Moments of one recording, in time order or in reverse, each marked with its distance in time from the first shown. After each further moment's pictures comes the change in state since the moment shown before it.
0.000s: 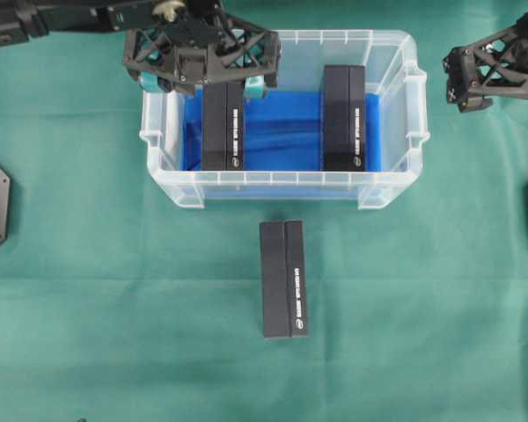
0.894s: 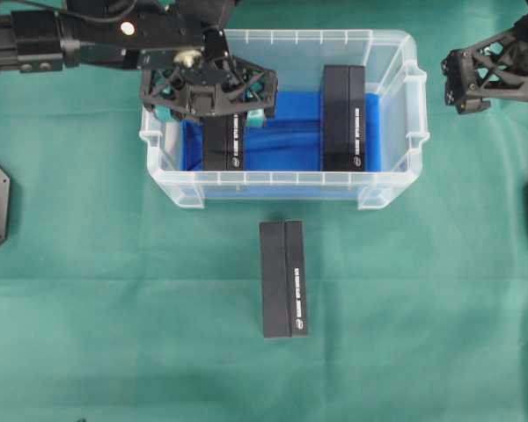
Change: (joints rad) left arm -0.003 0.060 0.161 -0.012 -0.186 -0.012; right arm -0.002 0.000 0.014 0.000 -0.020 0.000
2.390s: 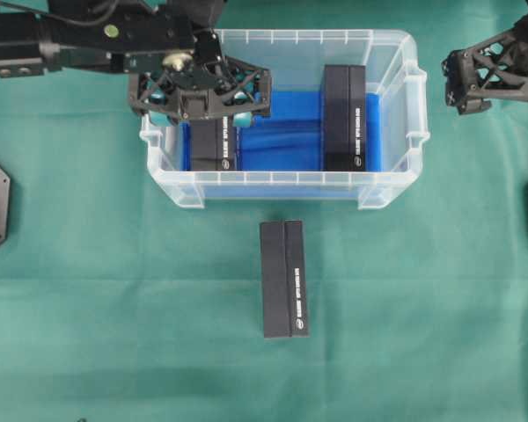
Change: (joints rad) left arm -0.040 -0.061 -0.058 -0.008 0.138 -0.083; right arm 0.000 0.000 0.002 -0.002 0.002 -0.011
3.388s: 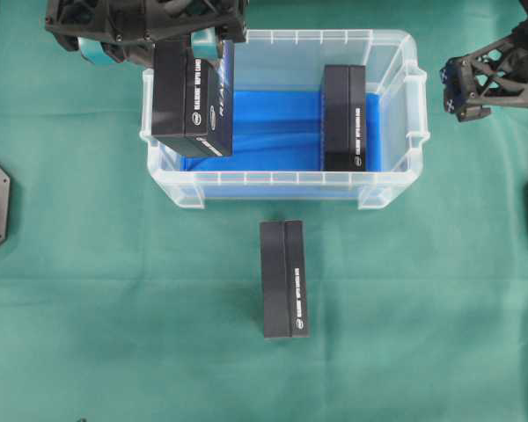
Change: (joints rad) left arm 0.005 -0.115 -0.396 -0.002 0.374 0.005; right arm 0.028 0.000 0.002 0.000 0.002 0.000
